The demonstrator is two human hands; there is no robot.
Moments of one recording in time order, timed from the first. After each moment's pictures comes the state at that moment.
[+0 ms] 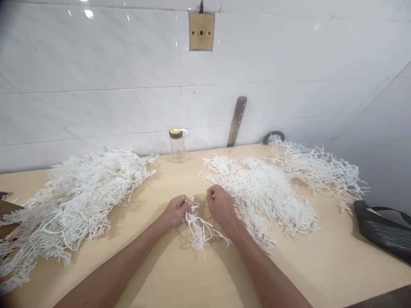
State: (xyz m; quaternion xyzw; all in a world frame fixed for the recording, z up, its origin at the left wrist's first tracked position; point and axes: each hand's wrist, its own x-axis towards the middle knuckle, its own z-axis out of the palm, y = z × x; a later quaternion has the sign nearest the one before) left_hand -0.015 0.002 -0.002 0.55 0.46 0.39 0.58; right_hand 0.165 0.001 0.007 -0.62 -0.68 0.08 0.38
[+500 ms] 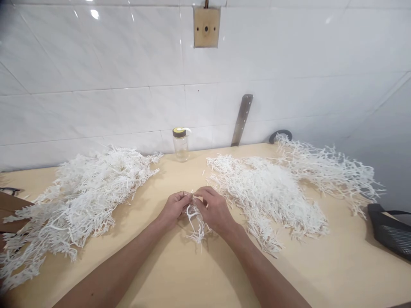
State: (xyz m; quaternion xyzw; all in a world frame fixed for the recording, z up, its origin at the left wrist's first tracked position) left_hand -0.019 0.003 0.013 0.43 0.43 0.43 0.66; right_hand 0.143 -0.015 0.025 -0.45 -0.76 0.15 0.45
